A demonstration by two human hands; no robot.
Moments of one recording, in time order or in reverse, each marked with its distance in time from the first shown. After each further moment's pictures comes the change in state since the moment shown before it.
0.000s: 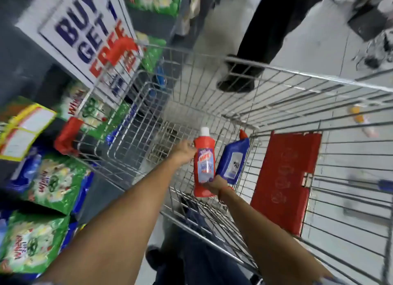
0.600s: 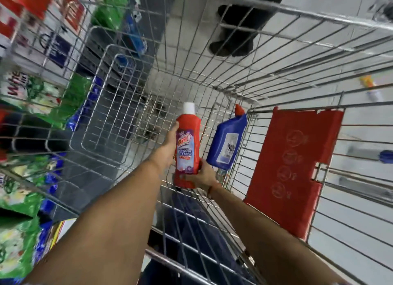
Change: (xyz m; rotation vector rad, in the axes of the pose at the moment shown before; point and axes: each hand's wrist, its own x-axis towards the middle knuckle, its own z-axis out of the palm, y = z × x) left_hand 0.064 -0.042 0.053 -0.693 -0.167 -0.406; right_hand 0.034 0.023 0.023 0.362 -0.037 -0.063
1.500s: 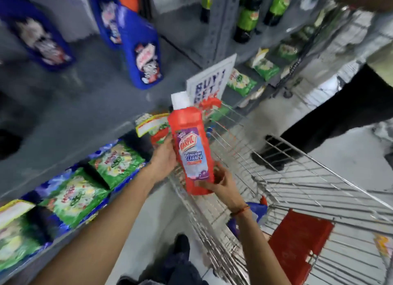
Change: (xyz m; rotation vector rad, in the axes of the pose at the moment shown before) left_hand -0.267 0.022 -0.143 -0.621 -0.008 0.762; right_hand -0.204 -0.193 0.015 -0.043 -0.433 -0.719
